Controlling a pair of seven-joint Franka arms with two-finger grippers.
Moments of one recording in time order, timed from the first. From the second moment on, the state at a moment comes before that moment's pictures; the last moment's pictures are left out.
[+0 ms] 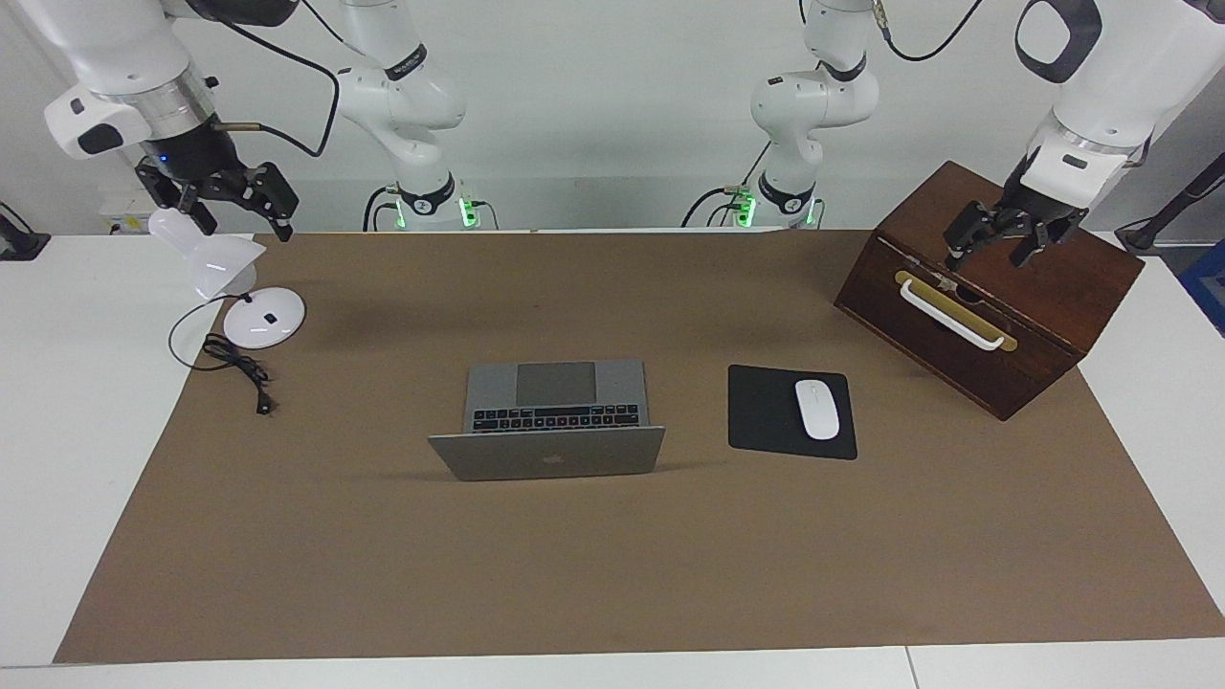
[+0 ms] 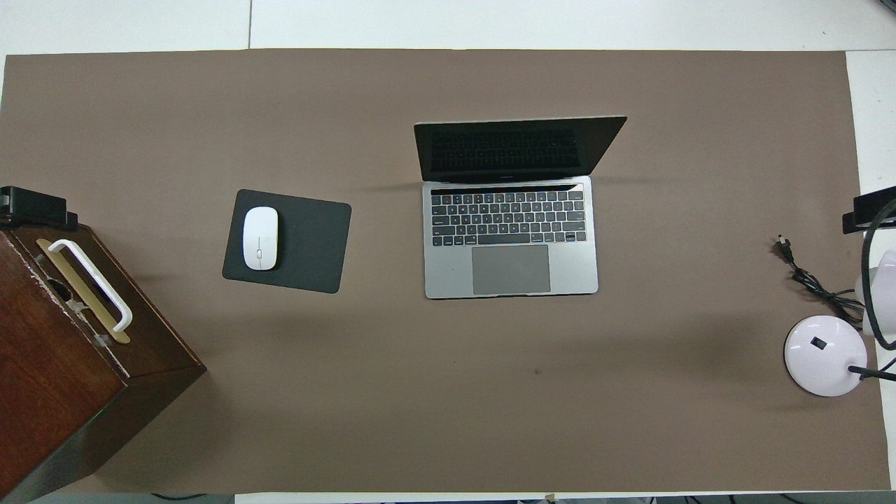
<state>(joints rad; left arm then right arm) 0.06 -0.04 -0.01 -1.65 -0.02 1.62 0.03 -0.15 -0.04 0.06 -1.55 -0.02 1.47 0.03</state>
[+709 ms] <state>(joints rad) 0.06 -0.04 -0.01 -1.66 -0.02 1.62 0.03 -0.16 -0.05 0.06 -1.55 -0.02 1.50 0.03</state>
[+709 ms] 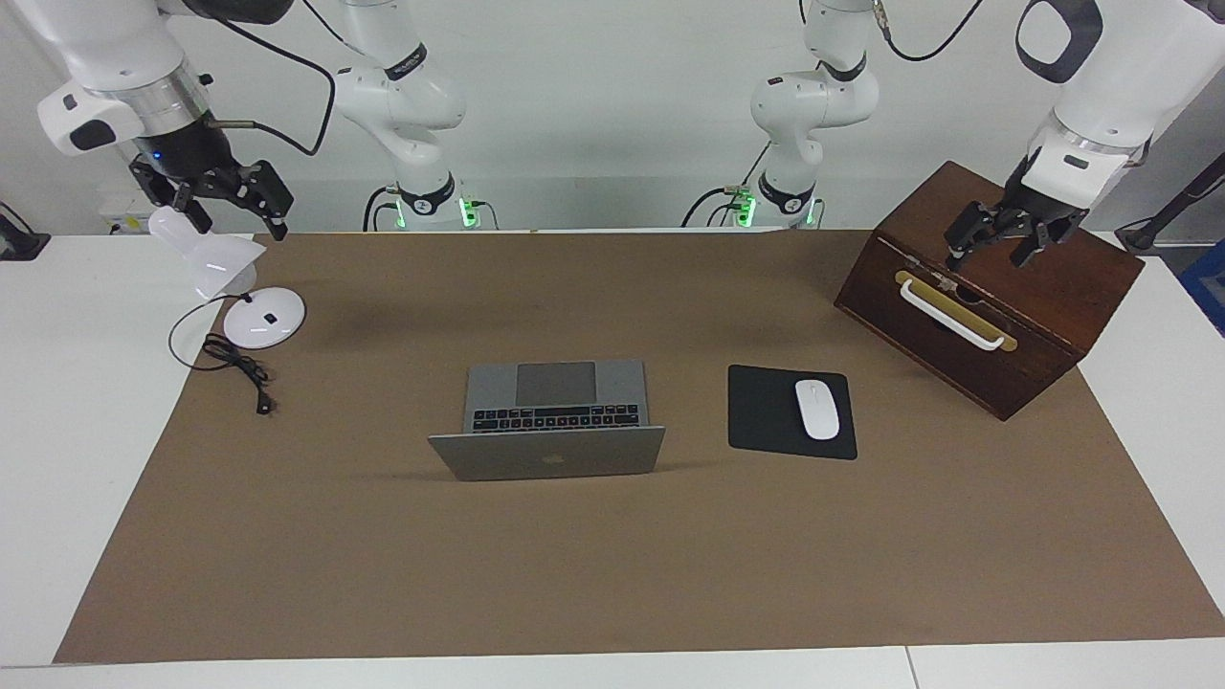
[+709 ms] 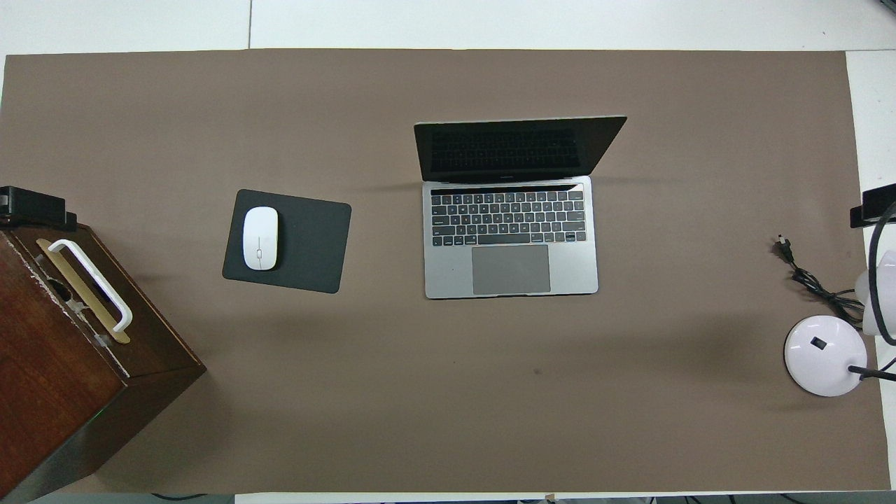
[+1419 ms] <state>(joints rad) 0.06 -0.04 -0.01 -1.66 -0.02 1.63 0.02 -0.17 -0.05 0.05 -1.55 -0.02 1.51 0.00</state>
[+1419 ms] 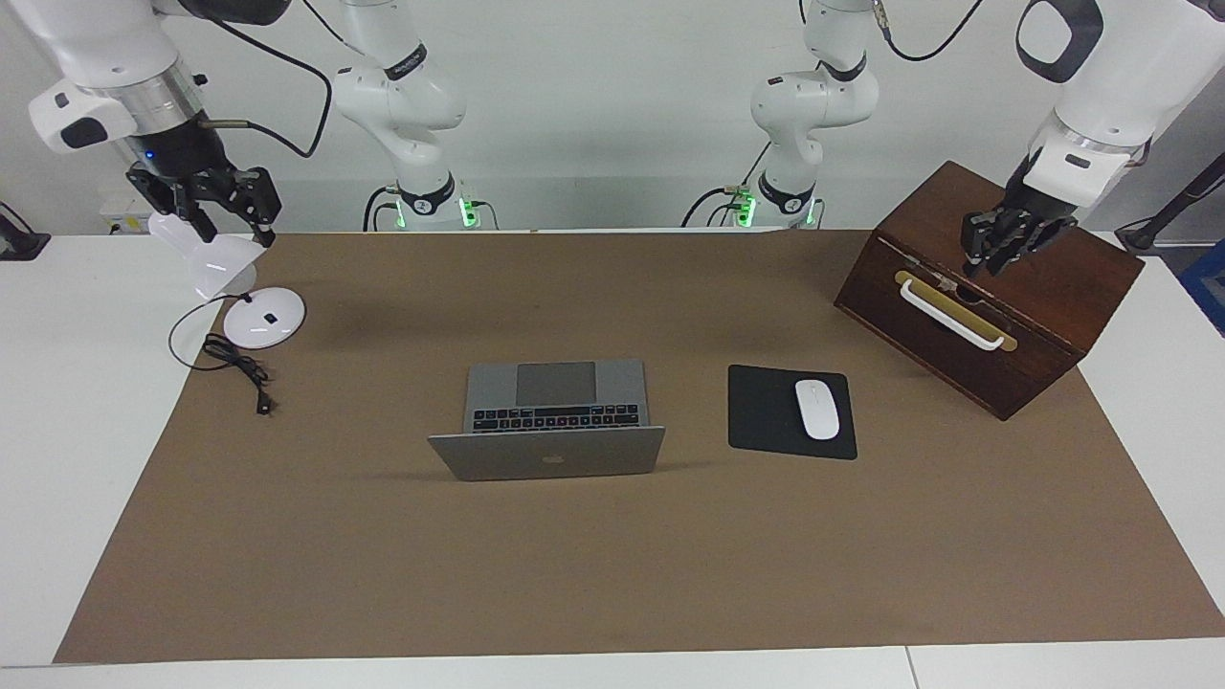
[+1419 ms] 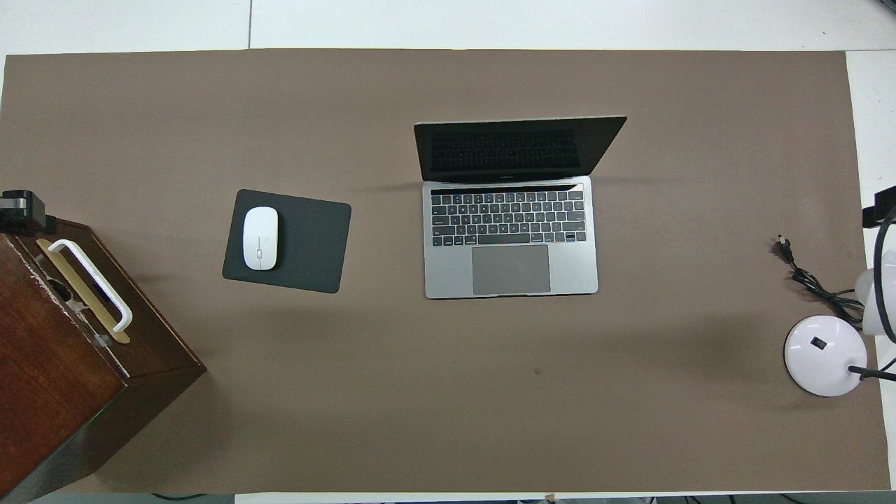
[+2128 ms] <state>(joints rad) 0.06 -0.04 -0.02 -1.68 -0.04 1.67 0.02 -0.18 -0.04 0.05 -1.55 -0.02 1.54 -0.04</state>
